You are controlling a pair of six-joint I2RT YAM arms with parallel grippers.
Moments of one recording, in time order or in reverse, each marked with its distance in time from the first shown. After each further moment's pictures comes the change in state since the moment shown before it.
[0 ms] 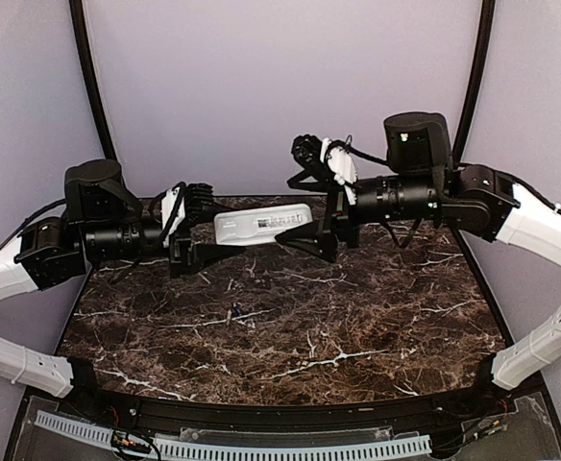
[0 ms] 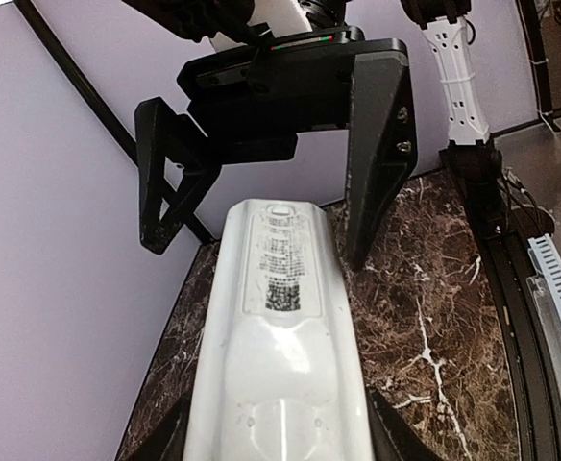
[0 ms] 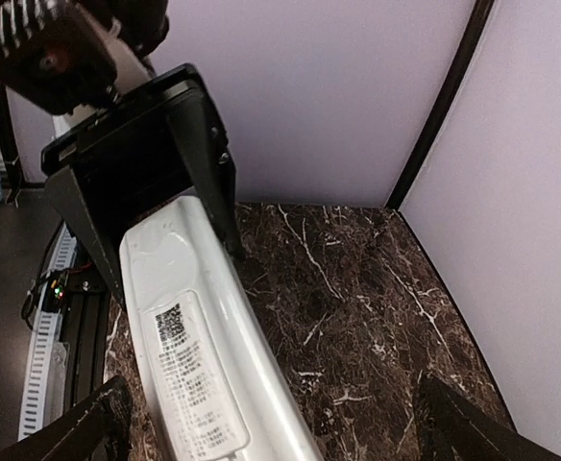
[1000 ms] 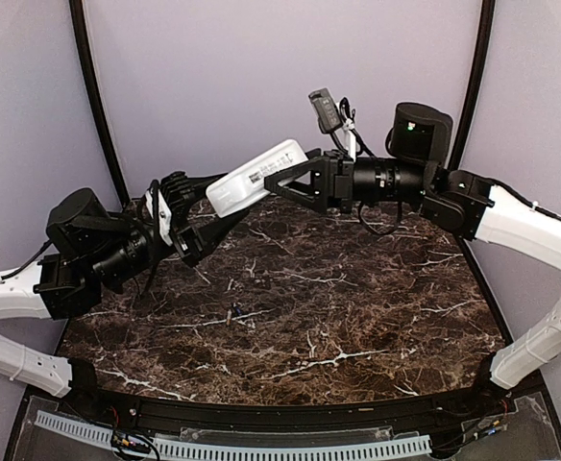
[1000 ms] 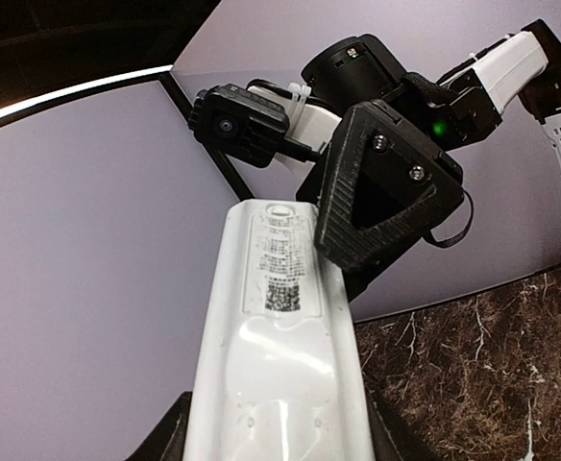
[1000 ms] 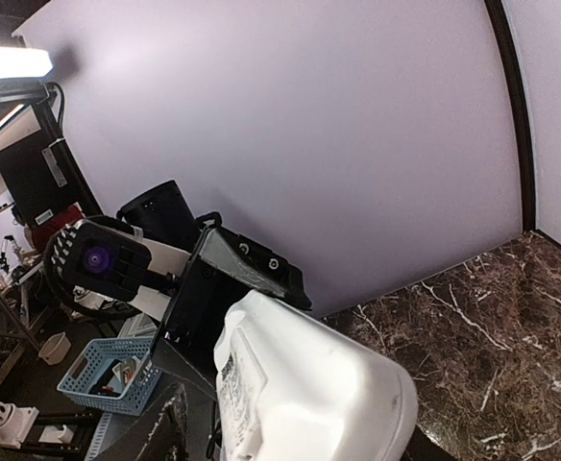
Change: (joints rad) left arm -0.124 -0.031 -0.233 0.643 -0.316 0.048; right arm -0.108 0.044 -0.065 0.452 -0.370 0.739
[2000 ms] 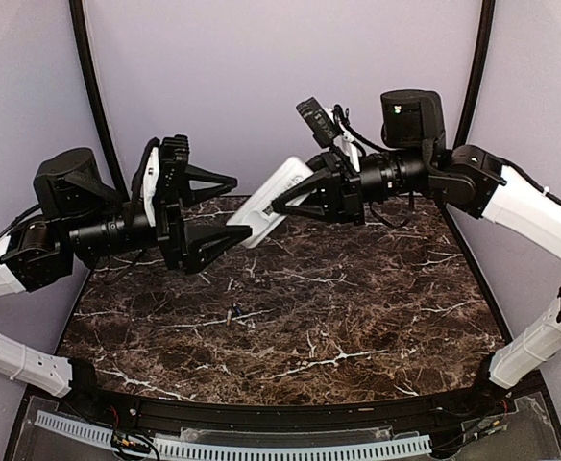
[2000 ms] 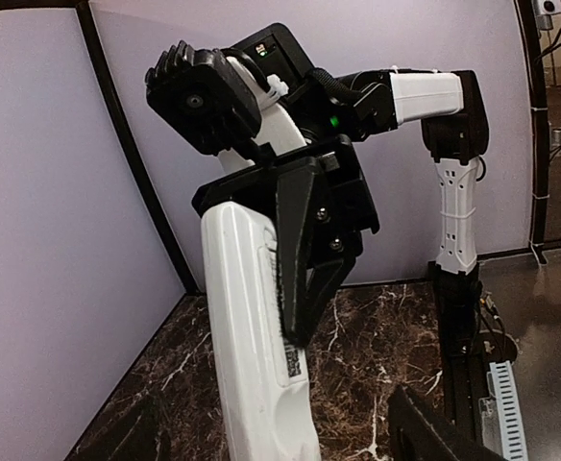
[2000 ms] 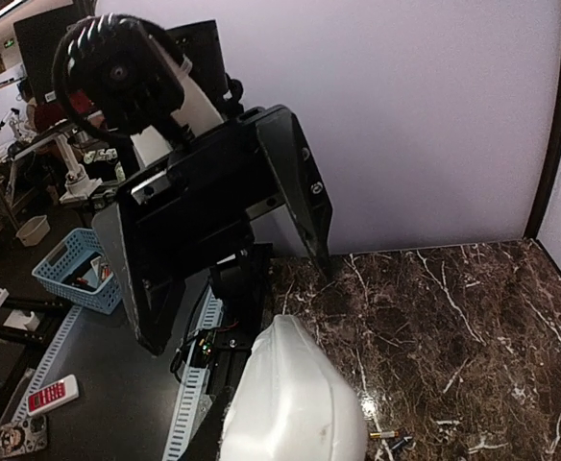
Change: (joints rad) left arm -0.003 0.009 0.245 -0.463 0.175 -0.307; right arm 0.000 0.042 0.184 -0.371 -0.108 -0.377
